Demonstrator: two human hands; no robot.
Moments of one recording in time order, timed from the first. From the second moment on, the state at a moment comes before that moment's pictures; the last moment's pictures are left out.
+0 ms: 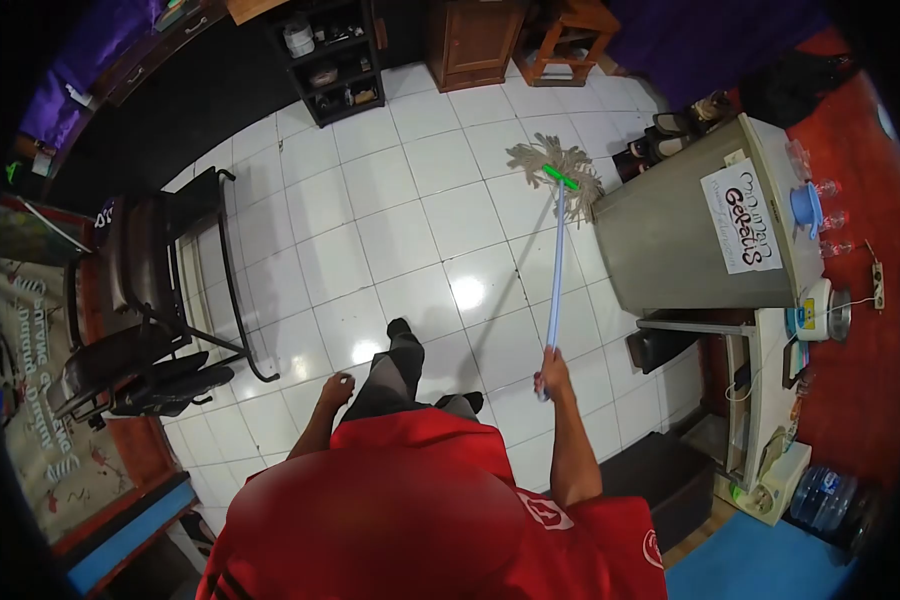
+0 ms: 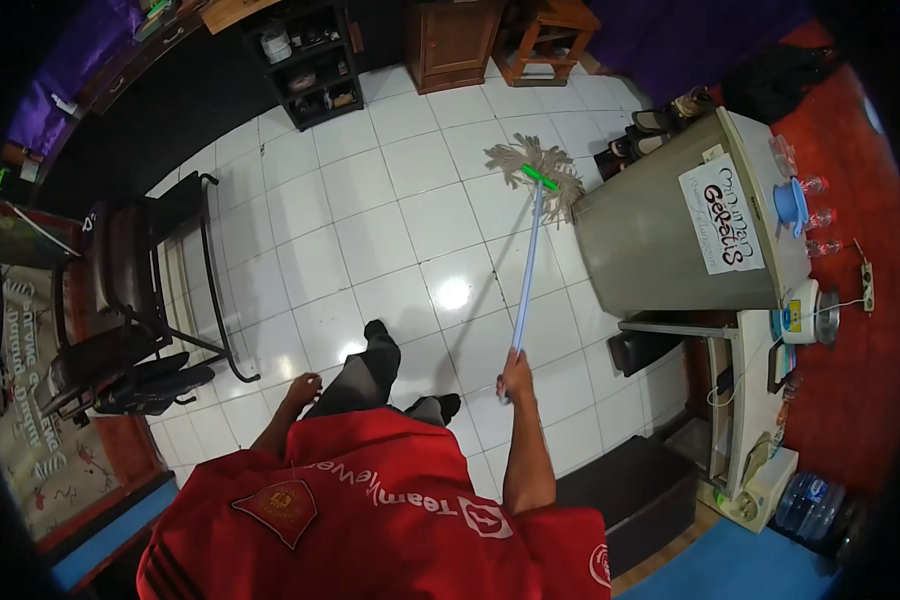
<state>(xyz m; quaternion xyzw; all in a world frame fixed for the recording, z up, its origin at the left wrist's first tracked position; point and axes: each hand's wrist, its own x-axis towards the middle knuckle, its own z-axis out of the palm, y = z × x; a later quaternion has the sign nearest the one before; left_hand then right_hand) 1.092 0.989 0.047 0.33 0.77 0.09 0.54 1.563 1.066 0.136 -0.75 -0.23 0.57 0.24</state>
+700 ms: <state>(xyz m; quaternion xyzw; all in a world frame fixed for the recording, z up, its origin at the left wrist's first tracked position) 1.076 1.156 0.018 0.26 0.71 0.01 0.65 1.486 0.955 0.127 -0.90 -0.30 0.29 0.09</state>
